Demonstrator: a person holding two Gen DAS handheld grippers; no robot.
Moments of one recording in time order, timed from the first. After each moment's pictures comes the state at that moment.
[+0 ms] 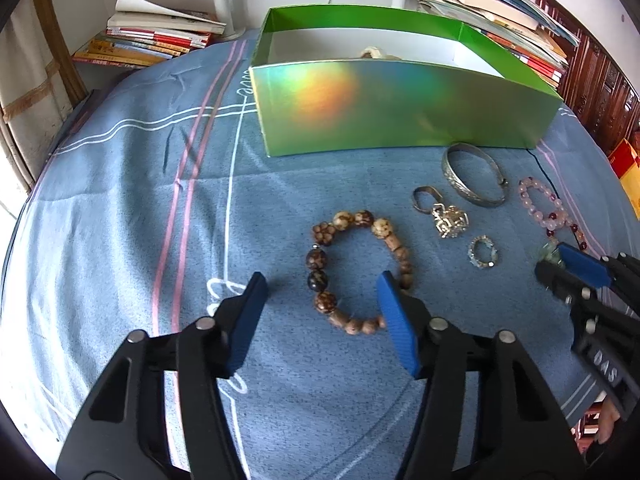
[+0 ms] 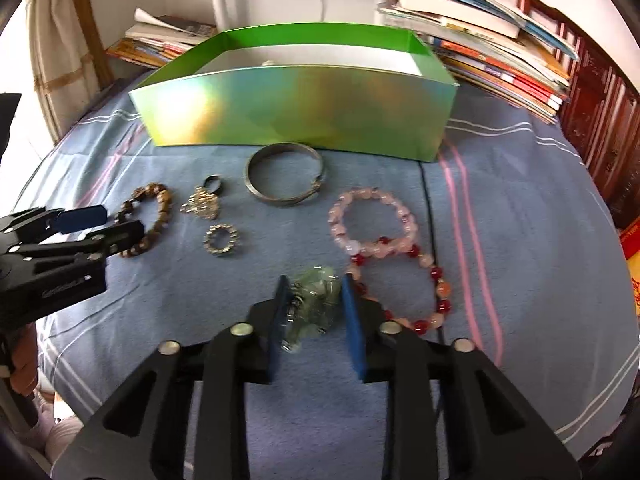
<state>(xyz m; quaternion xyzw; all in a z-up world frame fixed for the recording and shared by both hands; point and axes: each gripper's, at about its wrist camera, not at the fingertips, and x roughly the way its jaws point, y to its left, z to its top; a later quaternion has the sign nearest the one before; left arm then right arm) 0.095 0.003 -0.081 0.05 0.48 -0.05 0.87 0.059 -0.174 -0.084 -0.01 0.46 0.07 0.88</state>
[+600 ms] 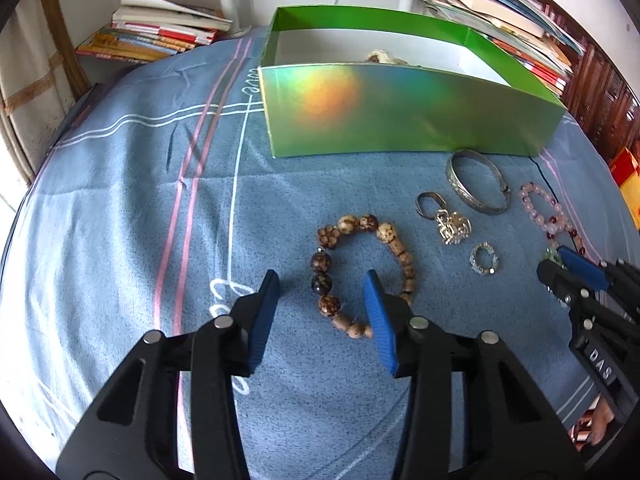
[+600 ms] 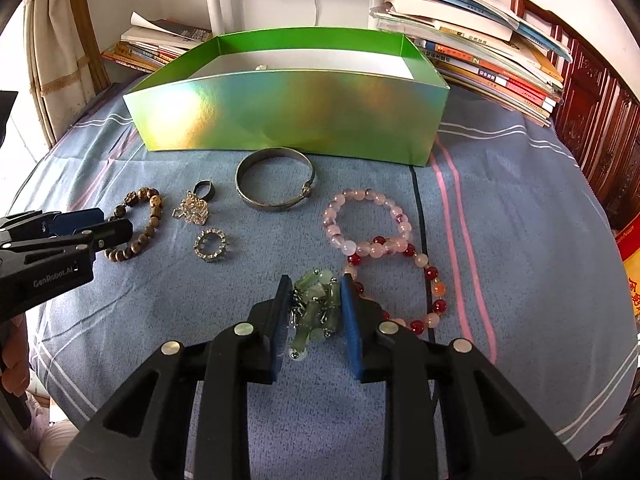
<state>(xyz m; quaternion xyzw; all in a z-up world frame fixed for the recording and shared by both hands) 0.098 0.007 -0.080 0.03 0.48 -0.04 0.87 0.059 -0.175 -0.084 -0.02 0.45 0.06 0.89</state>
